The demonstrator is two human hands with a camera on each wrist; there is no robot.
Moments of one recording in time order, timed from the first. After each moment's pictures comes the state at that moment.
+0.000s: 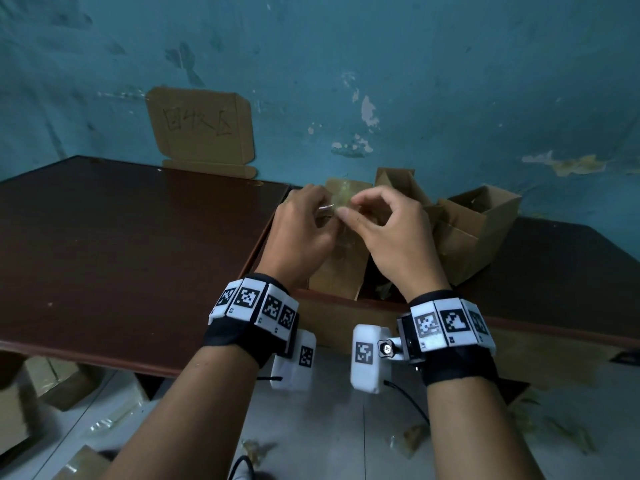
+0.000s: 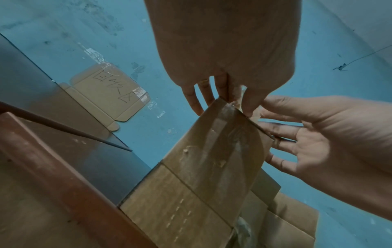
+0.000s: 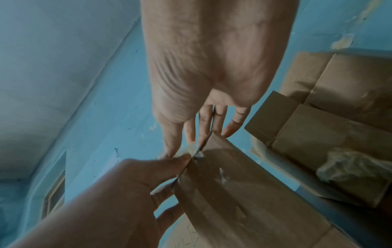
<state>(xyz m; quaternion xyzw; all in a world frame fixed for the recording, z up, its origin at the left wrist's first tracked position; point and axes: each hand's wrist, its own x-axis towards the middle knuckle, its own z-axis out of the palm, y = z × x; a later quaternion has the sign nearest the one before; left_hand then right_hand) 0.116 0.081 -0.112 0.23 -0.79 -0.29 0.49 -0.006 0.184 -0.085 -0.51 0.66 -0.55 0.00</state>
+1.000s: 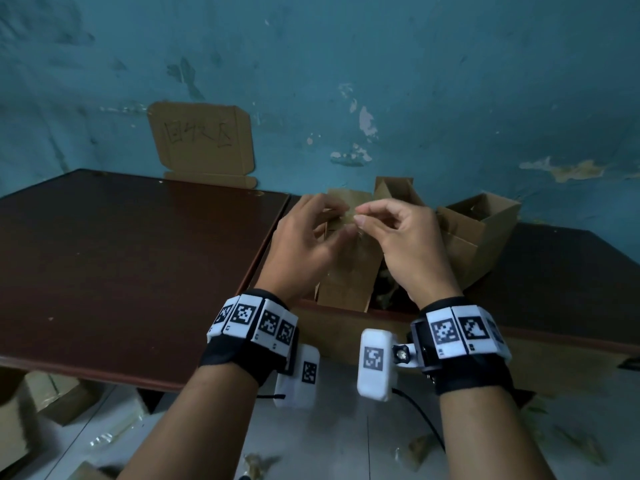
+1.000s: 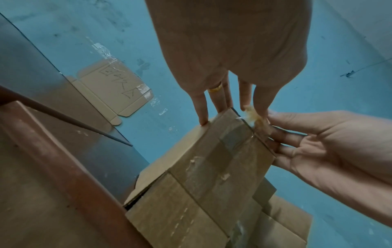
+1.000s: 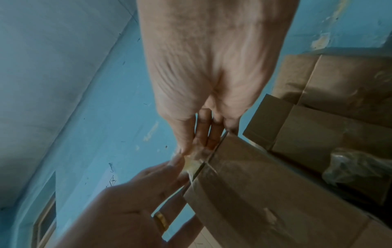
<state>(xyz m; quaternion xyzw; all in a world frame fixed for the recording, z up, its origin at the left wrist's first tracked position) 0.120 0.091 -0.110 0.17 -0.77 -0.37 0.48 -0.015 0.190 -0.082 -0.48 0.65 -0.59 0.06</state>
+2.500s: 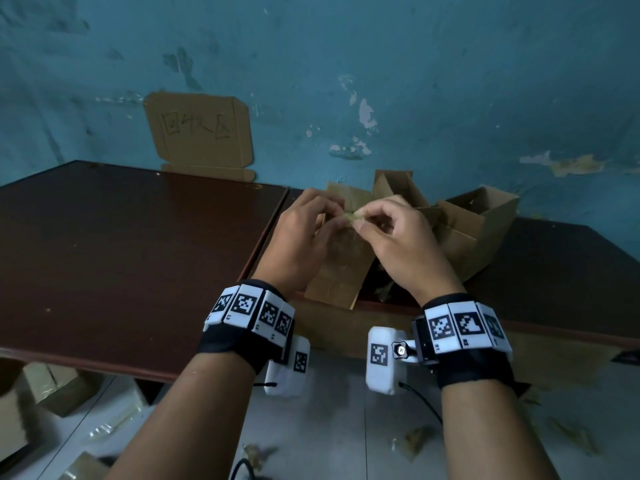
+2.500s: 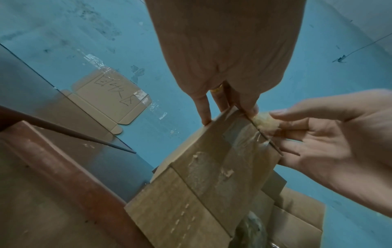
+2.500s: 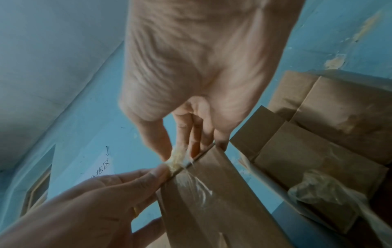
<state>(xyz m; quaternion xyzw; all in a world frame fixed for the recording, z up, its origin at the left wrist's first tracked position) 0.115 0.075 -0.118 0.17 -0.81 -0.30 0.47 -0.024 0.191 -0.092 -0.54 0.68 -0.50 0.04</state>
